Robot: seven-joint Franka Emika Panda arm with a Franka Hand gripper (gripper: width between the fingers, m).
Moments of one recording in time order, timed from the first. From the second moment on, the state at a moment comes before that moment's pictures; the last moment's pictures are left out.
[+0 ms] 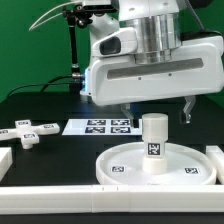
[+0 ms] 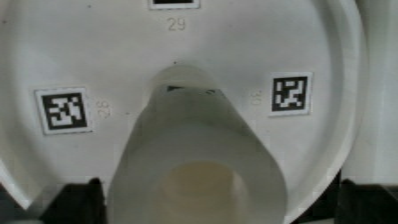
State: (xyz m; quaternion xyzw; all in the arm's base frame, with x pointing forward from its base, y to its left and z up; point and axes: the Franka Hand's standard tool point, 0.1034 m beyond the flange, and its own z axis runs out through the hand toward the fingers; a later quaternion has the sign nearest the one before) arm 0.582 0.049 0.086 -1.00 0.05 -0.01 0.07
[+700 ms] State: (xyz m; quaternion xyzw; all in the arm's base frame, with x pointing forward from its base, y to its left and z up) arm 0.582 0.048 0.086 -0.98 -0.17 -0.02 0.05
